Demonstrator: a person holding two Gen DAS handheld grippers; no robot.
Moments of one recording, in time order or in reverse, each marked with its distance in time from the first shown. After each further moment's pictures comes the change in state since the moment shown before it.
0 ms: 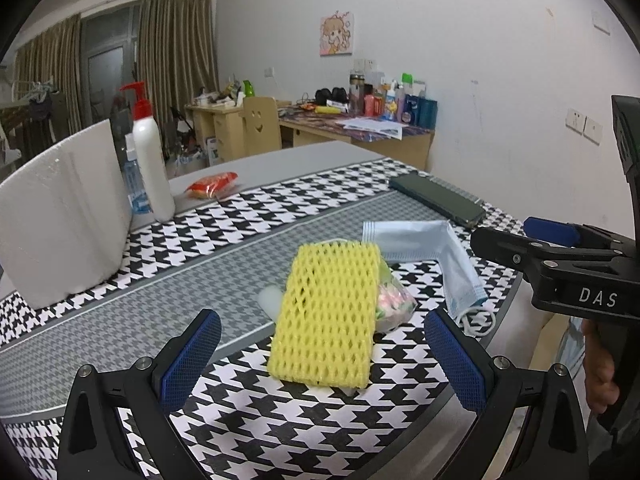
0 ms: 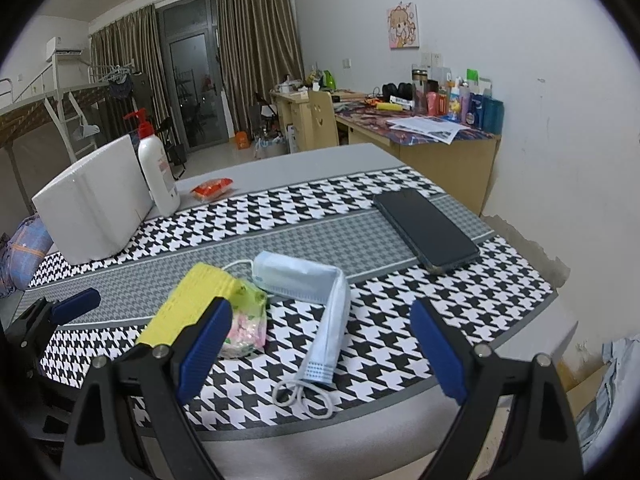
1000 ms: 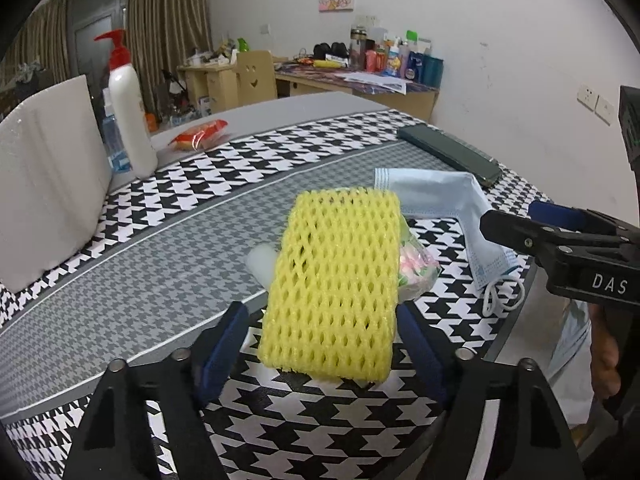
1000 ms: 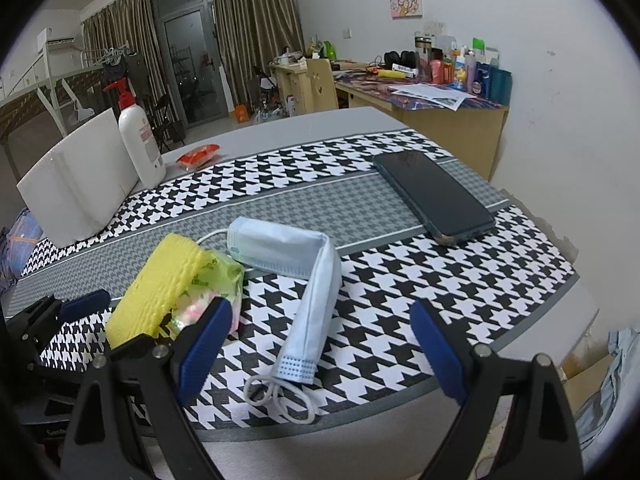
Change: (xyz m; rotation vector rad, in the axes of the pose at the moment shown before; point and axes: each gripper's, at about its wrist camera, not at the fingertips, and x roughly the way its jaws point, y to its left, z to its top) left arm 0.039 0.007 -0.007 -0.008 0.162 -0.013; right arm 0.036 -0.012 -0.008 0.005 0.104 0.016
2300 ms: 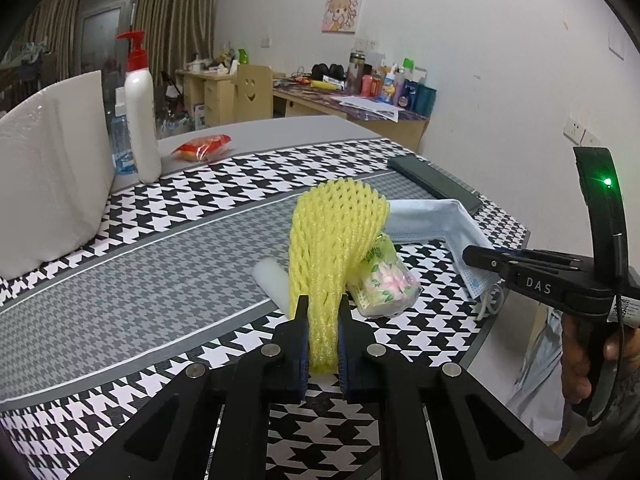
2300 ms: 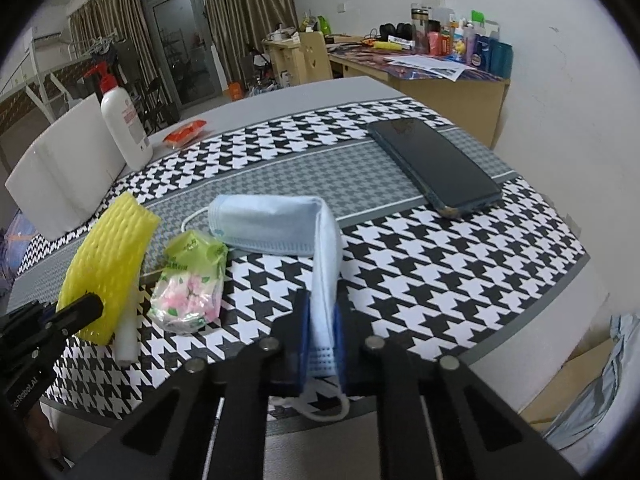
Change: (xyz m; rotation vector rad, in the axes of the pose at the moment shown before) left arm -0.038 0.020 -0.006 -0.069 -0.082 -0.081; right arm 0.012 -0.007 -0.002 0.031 0.083 0.001
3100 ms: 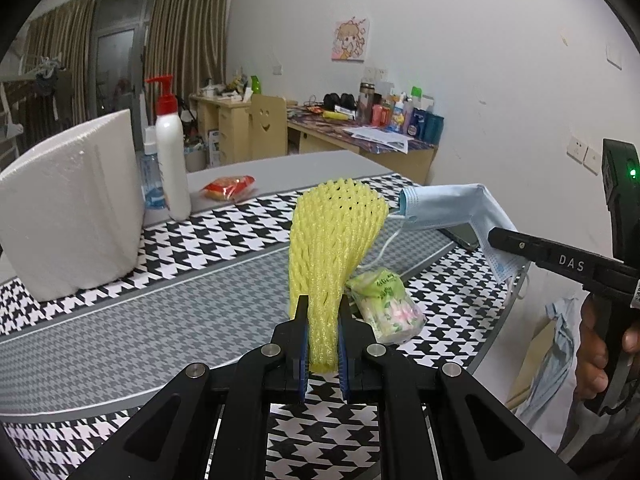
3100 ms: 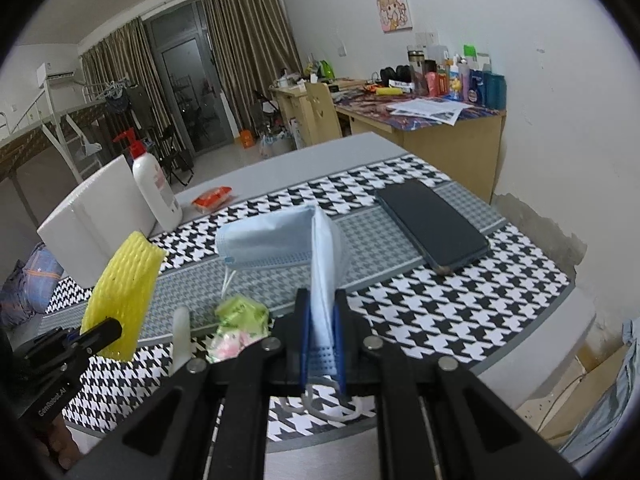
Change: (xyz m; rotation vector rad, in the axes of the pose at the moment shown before) left arm -0.034 0.004 0.013 0.006 -0.096 0.050; right arm -0.049 0.004 0.025 0.049 -0.173 0.070
